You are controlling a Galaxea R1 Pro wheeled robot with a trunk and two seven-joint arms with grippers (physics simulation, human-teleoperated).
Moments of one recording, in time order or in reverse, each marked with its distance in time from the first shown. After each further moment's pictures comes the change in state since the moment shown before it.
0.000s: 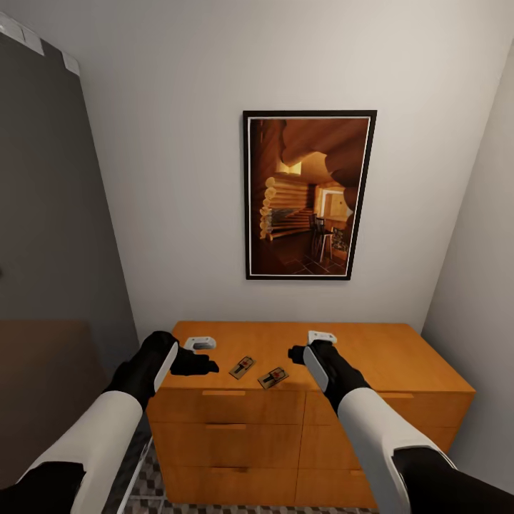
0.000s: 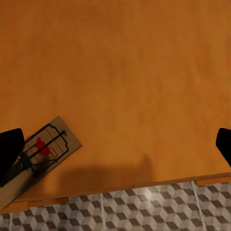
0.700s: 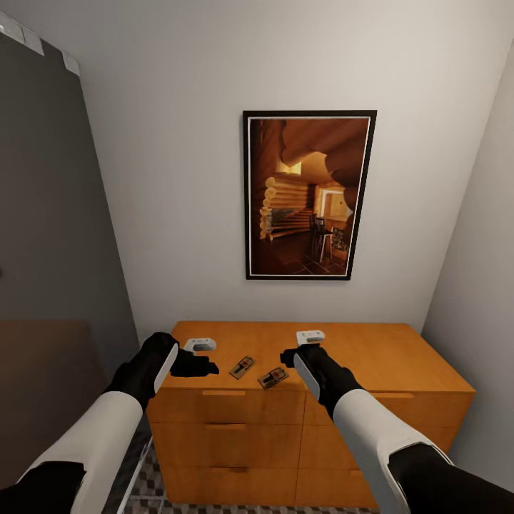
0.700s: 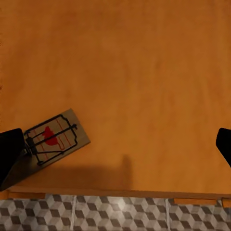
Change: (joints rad) left arm 0.000 0.000 0.000 0.012 -0.001 -0.001 0.000; right arm 0.000 0.000 0.209 0.018 0.015 -0.003 0.026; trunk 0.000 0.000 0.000
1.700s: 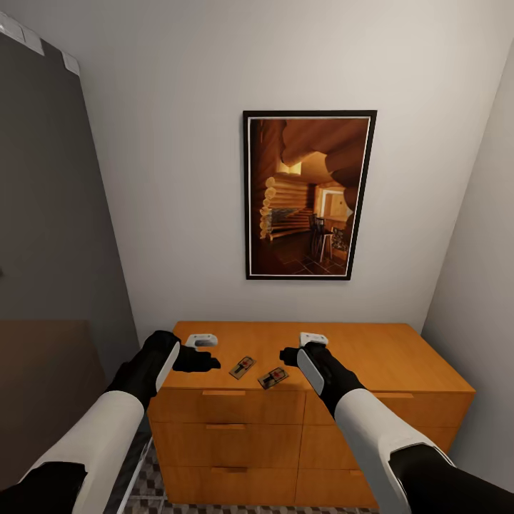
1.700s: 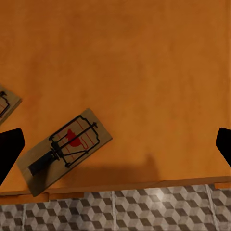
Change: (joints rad) left arm 0.000 -0.007 -0.008 -0.022 -0.007 -0.044 0.003; right arm 0.000 0.000 -0.074 0.000 -0.155 -0.024 -0.021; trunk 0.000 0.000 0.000
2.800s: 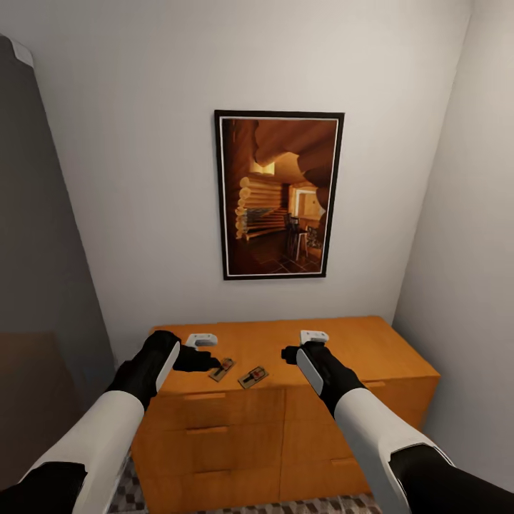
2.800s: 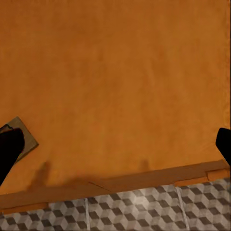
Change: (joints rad) left arm 0.000 -0.001 0.000 -0.002 0.000 -0.001 0.002; right arm 0.000 0.000 0.010 -0.016 0.057 0.007 -0.015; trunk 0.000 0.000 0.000
